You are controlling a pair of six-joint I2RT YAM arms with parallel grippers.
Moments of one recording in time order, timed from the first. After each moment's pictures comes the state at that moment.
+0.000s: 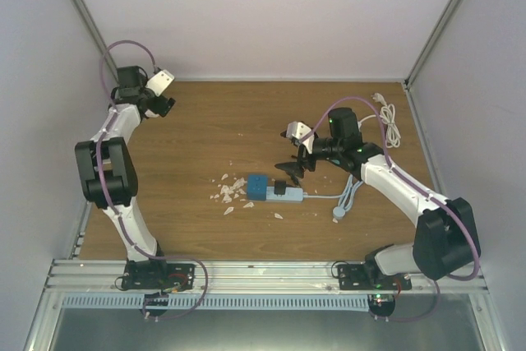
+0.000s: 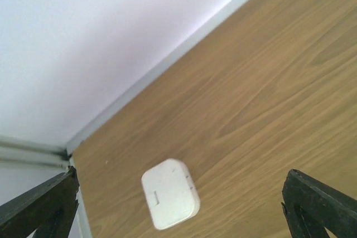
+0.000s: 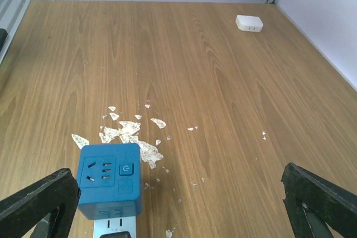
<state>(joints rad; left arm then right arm) 0.17 1.96 1.51 -0.19 0.18 0.79 0.41 1.38 0.95 -0.16 -0.81 -0.60</state>
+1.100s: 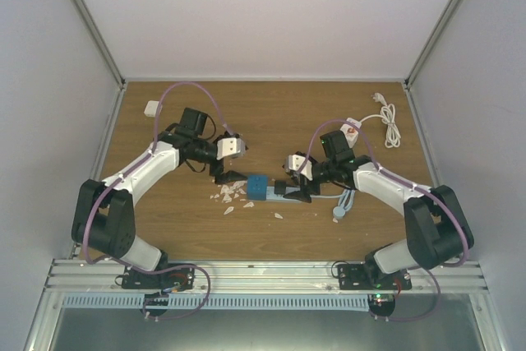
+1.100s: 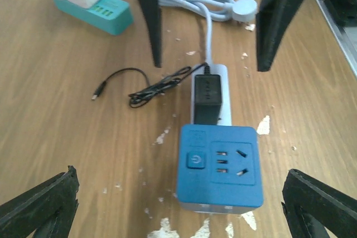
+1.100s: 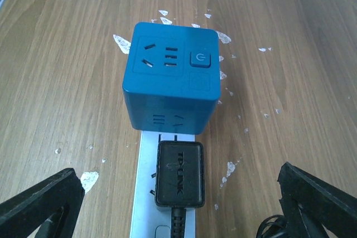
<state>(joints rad) -0.31 1.51 1.05 -0.55 0.87 0.99 0.42 1.45 0.78 -0.28 -0.79 -0.92</state>
